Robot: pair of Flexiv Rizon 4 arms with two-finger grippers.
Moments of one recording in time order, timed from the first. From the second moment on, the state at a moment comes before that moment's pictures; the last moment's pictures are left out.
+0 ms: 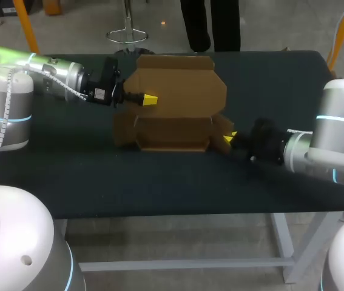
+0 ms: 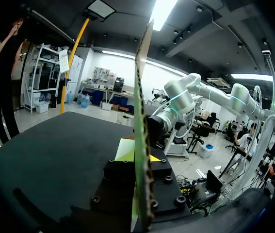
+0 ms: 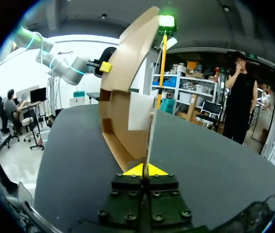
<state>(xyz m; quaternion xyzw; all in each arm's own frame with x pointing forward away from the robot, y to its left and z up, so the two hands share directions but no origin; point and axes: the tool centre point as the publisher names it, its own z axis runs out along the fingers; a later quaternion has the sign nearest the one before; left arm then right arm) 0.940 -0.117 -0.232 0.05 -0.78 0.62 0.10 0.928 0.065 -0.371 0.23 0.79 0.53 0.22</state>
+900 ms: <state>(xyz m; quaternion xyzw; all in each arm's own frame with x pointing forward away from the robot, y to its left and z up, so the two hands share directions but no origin) 0.940 -0.118 -0.232 0.05 -0.78 0.62 0.10 0.907 0.103 -0.374 0.25 0.78 0.53 0.22</state>
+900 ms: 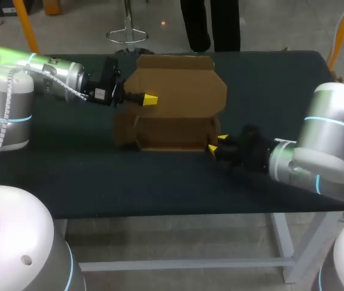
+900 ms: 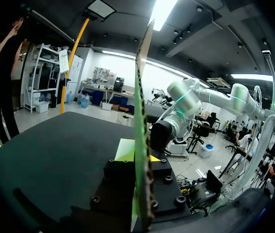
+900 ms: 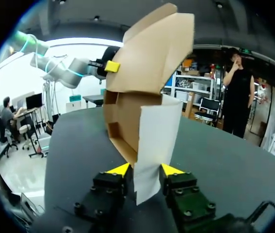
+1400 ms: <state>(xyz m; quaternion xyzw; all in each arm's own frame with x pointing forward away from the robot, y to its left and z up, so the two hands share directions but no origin) 0.940 -0.118 -0.232 0.05 -0.78 0.62 0.10 0.904 0.126 -0.375 0.25 0.78 0.53 0.21</state>
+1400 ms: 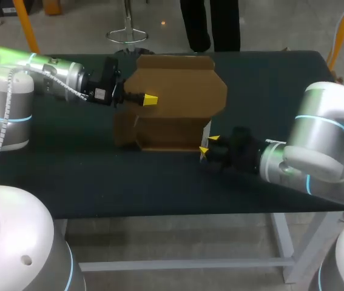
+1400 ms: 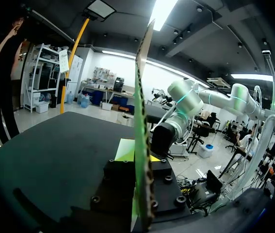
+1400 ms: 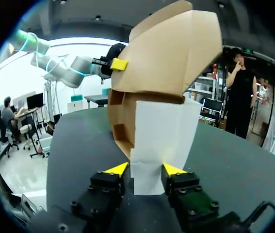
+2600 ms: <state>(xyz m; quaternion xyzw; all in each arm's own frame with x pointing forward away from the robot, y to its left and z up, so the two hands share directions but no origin) 0.940 -0.118 -0.232 0.05 -0.78 0.62 0.10 0.869 0.093 -0.383 0.23 0.79 0.52 0.22</state>
